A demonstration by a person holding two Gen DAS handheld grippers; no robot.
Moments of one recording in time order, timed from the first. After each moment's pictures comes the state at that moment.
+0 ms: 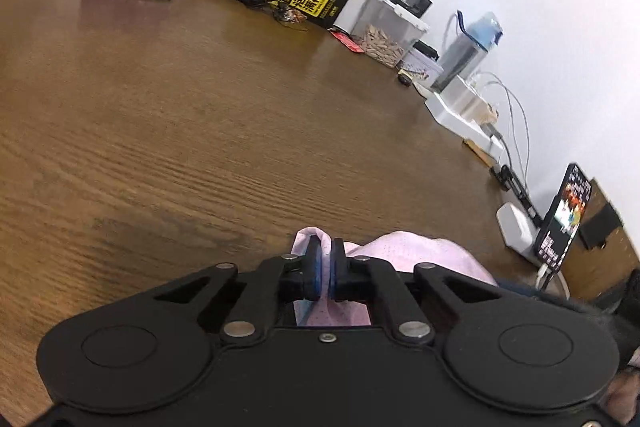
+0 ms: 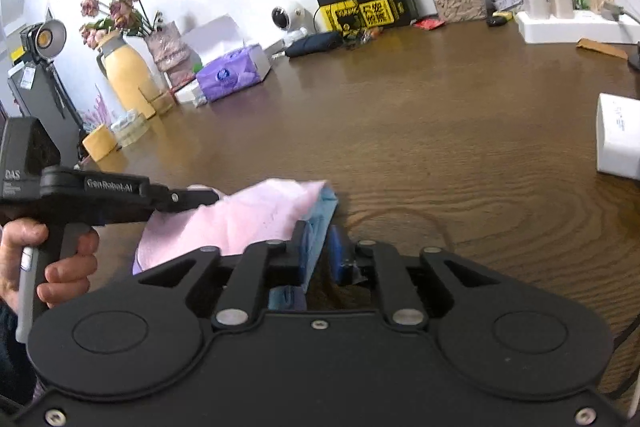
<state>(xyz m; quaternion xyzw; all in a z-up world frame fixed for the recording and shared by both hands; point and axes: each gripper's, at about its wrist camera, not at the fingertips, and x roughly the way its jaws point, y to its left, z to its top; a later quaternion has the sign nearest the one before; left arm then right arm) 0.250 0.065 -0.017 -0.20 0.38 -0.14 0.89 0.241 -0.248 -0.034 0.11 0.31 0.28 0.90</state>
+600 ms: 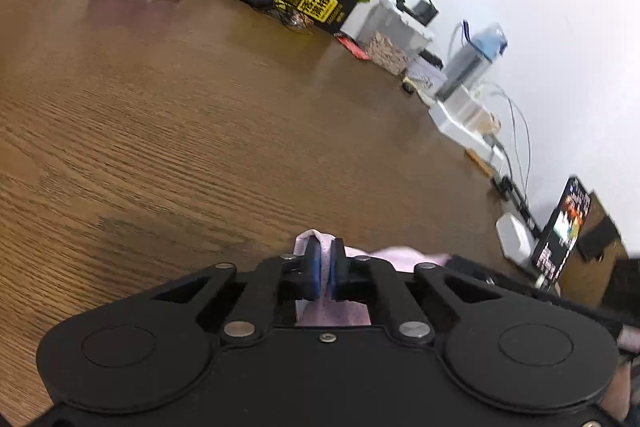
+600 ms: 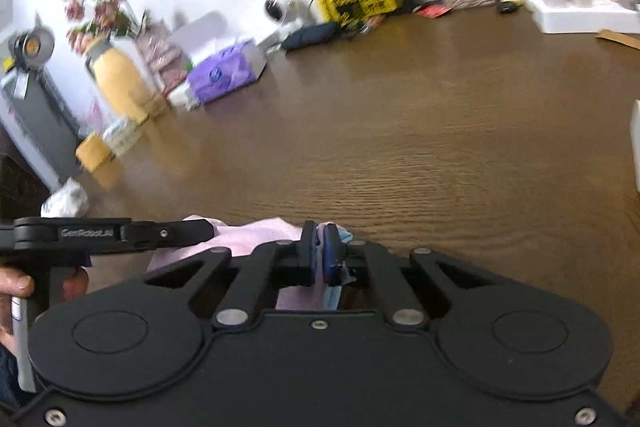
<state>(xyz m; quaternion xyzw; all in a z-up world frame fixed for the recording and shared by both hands) 0.249 0.067 -0.018 -0.24 0.36 -0.12 0.89 0.266 -0.229 -0.035 0.14 0.33 0.27 0.89</state>
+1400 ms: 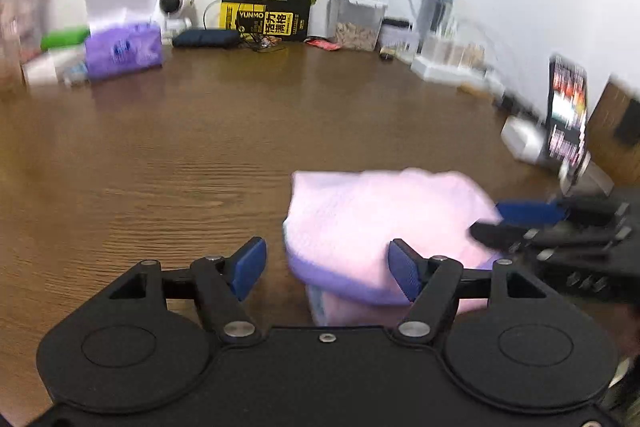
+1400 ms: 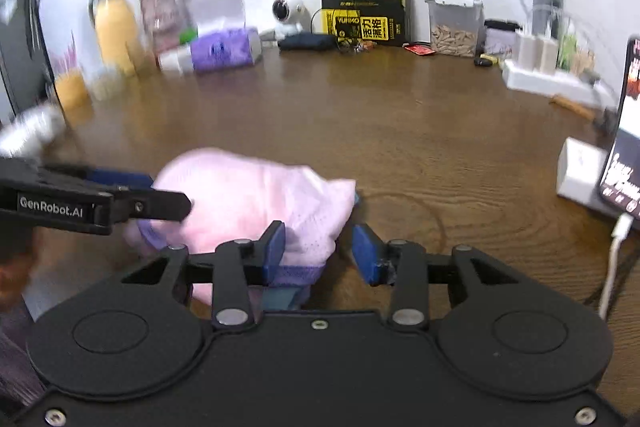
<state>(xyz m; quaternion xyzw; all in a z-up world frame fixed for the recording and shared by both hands) 0.162 0.009 -0.004 0.03 0.33 -0.09 0.94 0.181 -0.204 -0.029 -0.04 0.30 0.23 0.93</state>
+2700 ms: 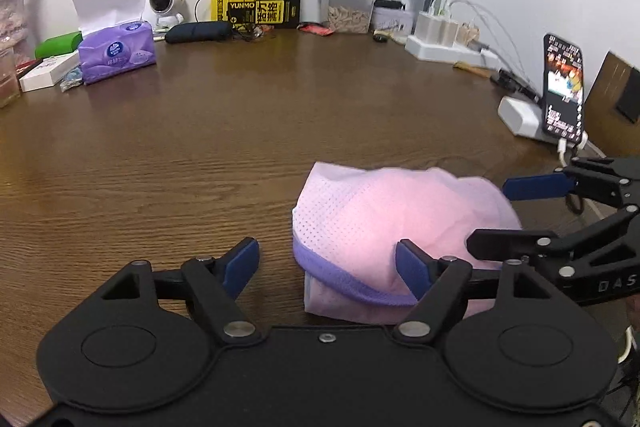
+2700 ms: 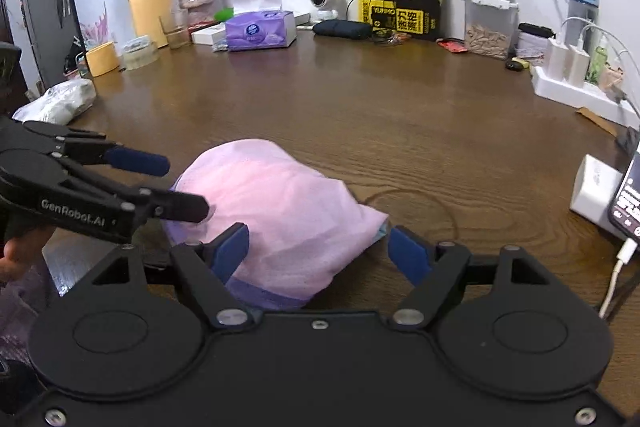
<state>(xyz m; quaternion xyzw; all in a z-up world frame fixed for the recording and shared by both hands) 0.171 0.010 -0.002 0.01 0.37 -0.11 0.92 0.185 -0.210 -0.020 -0.05 0.32 0.29 0.90</state>
